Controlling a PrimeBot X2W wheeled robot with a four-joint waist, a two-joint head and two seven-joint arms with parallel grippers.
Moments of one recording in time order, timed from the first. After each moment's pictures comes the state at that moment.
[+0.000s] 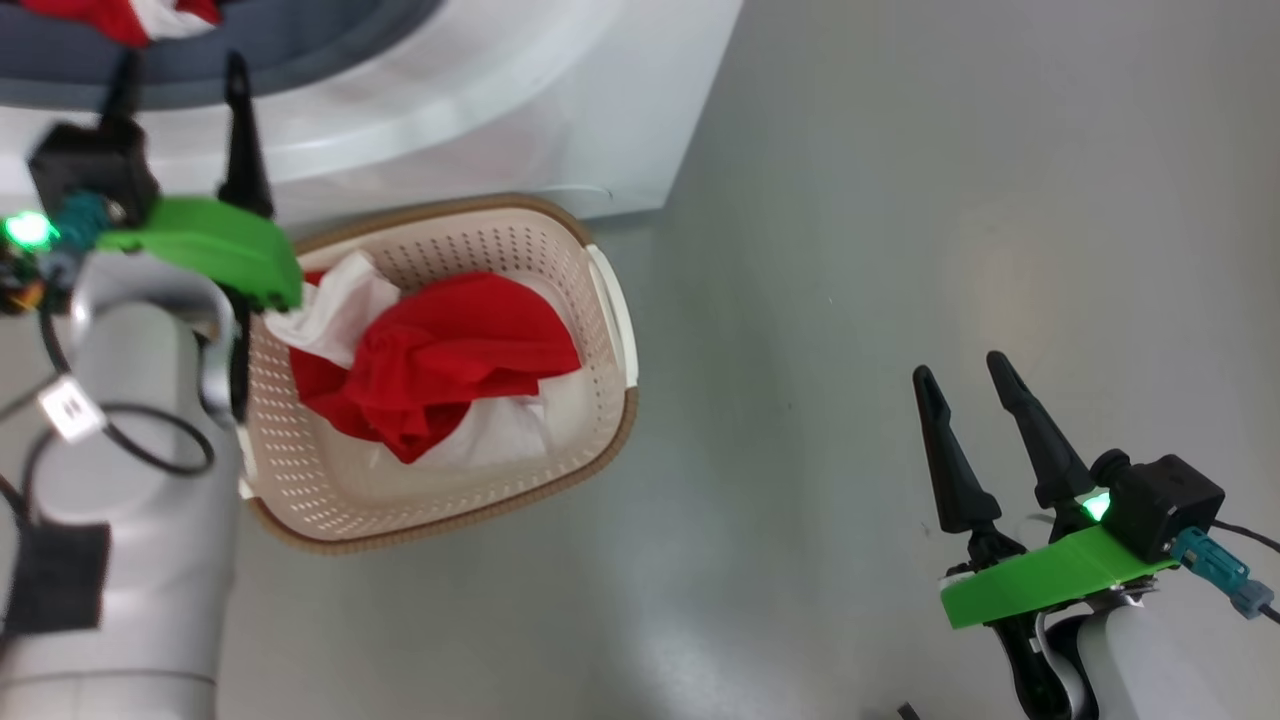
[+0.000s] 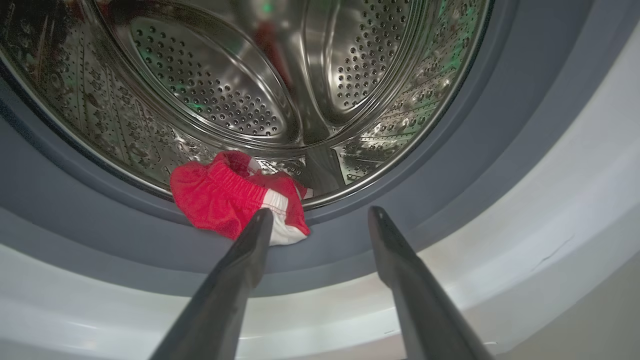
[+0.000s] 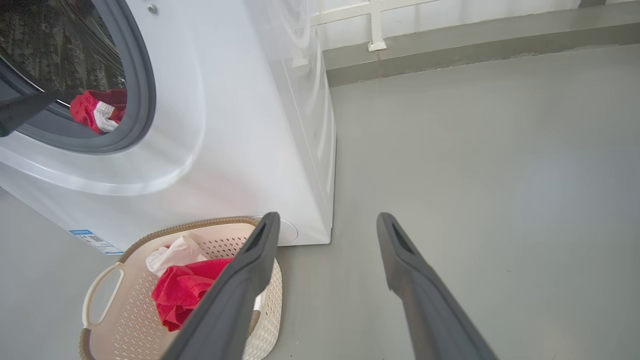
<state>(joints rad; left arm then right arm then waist) -0.94 0.09 0.03 0.81 -0.04 0.00 -0.26 -0.17 -0.05 0.08 0.19 0.38 0.12 -0.26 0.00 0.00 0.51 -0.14</state>
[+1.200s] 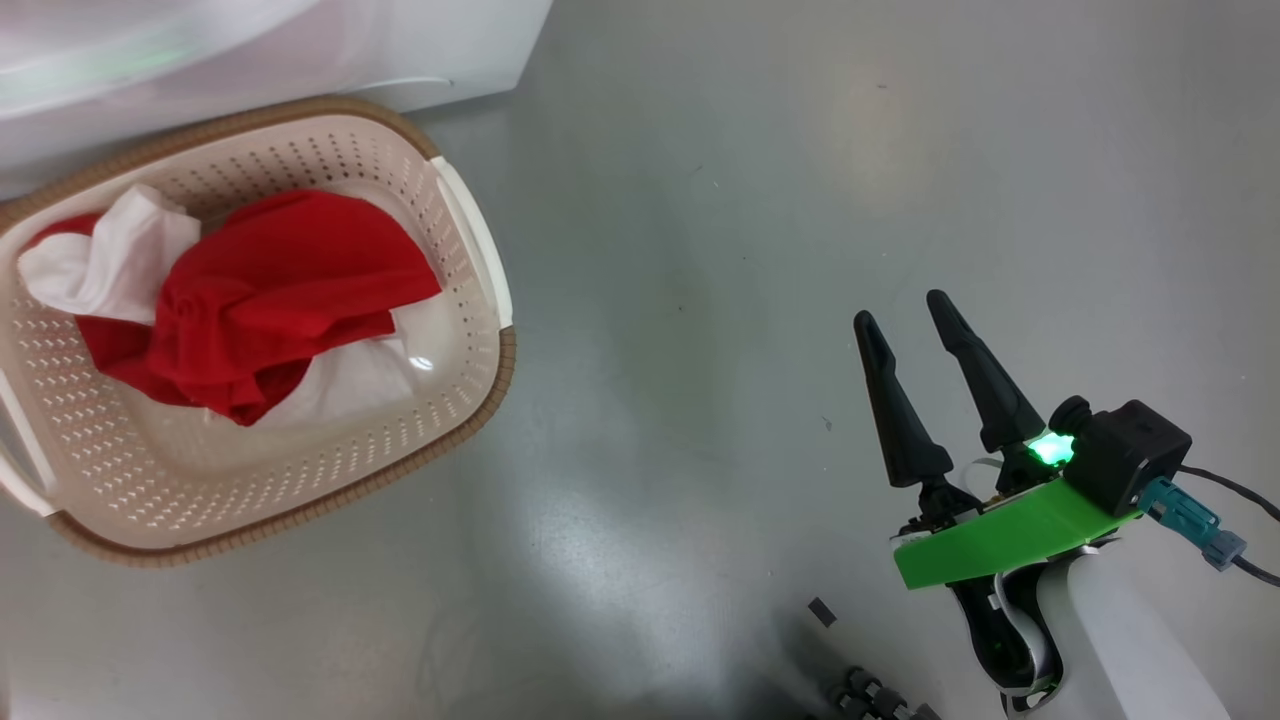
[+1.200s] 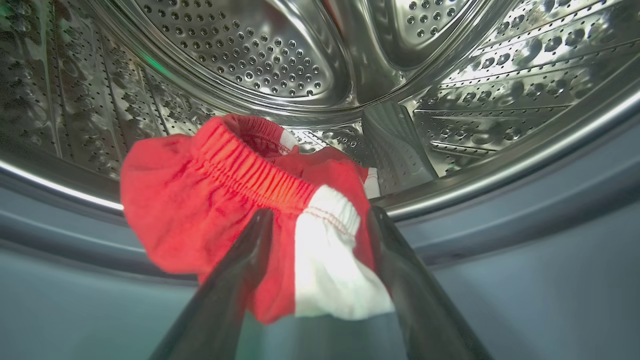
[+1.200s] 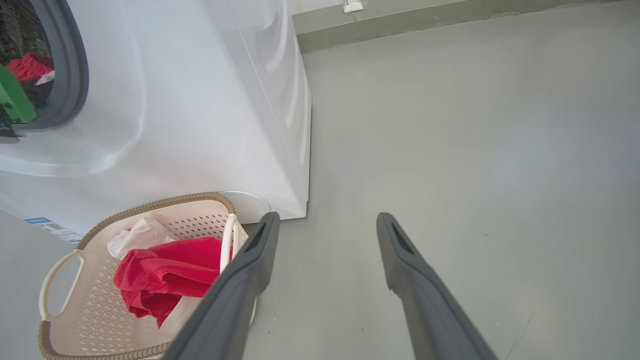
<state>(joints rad) -1.38 0.31 -0.01 1.19 0.04 0.15 -0.26 -0.28 -0.05 0.18 0.16 0.44 0.12 -0.26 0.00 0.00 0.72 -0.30</state>
